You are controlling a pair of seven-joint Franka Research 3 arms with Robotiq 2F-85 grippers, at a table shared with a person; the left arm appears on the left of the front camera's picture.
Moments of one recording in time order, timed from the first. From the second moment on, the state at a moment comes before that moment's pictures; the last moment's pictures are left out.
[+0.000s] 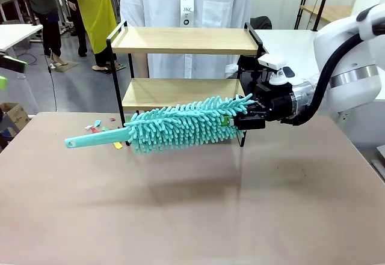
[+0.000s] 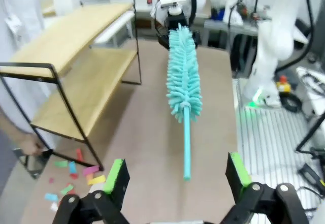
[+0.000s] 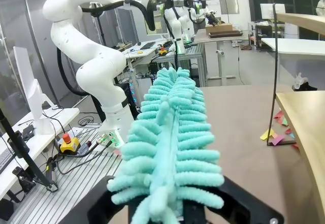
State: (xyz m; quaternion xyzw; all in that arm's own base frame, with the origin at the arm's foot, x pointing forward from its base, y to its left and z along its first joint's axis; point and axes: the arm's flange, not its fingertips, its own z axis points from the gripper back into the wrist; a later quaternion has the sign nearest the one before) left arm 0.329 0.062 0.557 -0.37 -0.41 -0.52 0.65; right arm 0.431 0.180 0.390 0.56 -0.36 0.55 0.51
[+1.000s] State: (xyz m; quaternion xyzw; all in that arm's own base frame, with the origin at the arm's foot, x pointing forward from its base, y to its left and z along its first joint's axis) left arm 0.332 0.085 0.547 -0.38 -0.42 -0.50 0.66; right arm 0.431 0.143 0.462 0.55 -0.43 0.52 0.49
